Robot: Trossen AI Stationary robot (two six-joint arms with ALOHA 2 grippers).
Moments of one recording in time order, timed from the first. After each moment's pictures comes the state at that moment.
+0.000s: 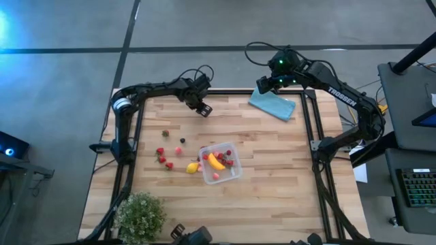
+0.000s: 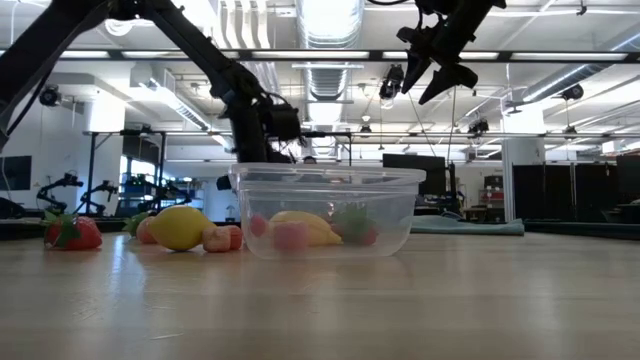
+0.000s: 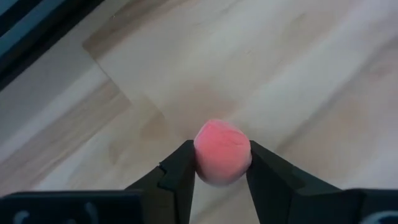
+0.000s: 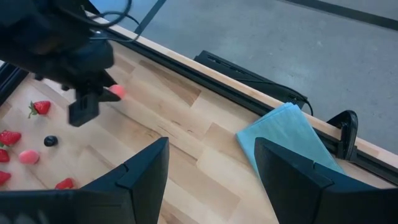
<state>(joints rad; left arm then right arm) 0.66 1.96 1.40 -0.69 0.00 -0.22 -0.68 1.42 1.47 -0.88 0.00 0.36</state>
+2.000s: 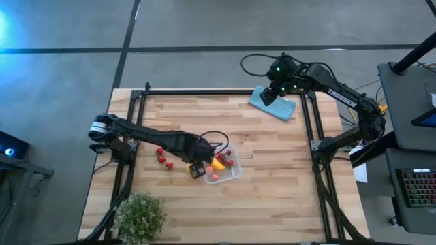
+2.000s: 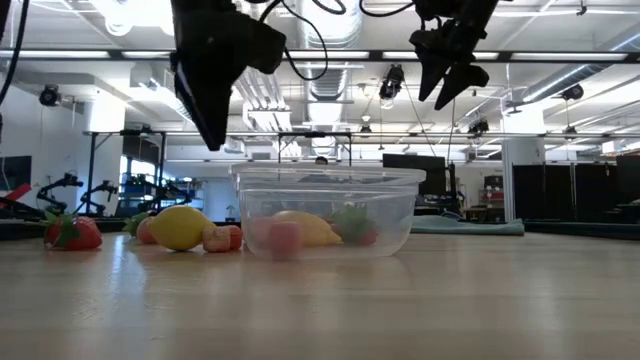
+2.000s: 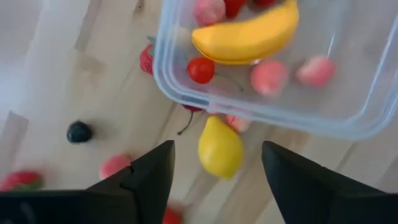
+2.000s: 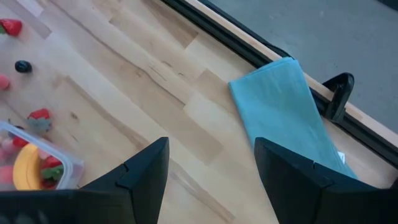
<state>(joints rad) -0.15 1.68 1.39 -1.09 -0.14 -0.59 -0.63 1.41 1.47 -1.07 0.00 0.25</state>
